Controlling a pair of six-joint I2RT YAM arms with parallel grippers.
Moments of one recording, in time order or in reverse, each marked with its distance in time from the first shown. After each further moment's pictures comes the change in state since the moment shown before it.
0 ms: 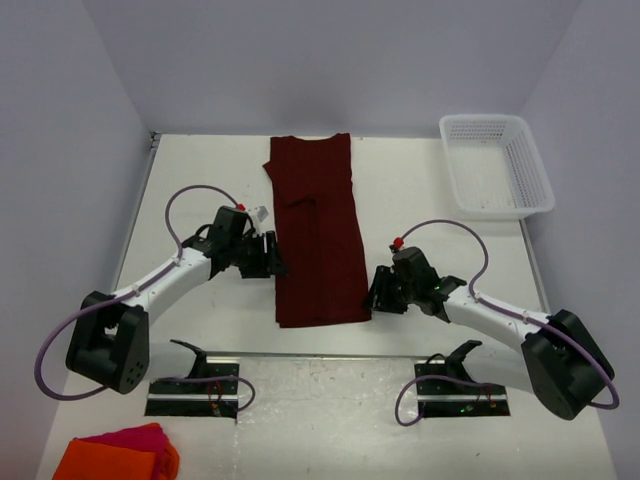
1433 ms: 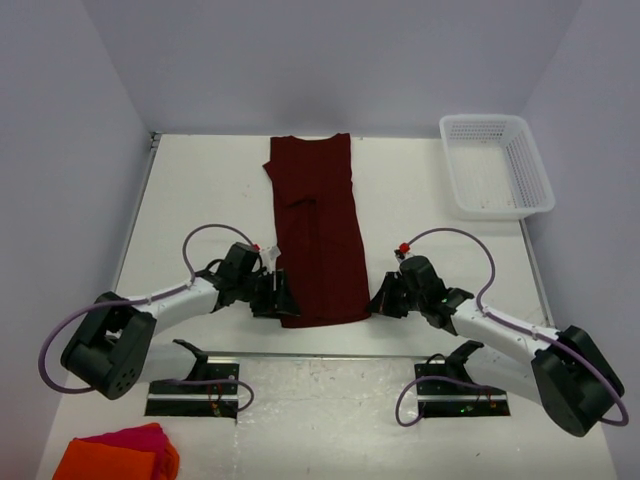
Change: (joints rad) left arm -0.127 -0.040 -0.301 0.204 0.142 -0.144; right arm 0.006 -0.097 -0.108 0.113 -0.027 0.064
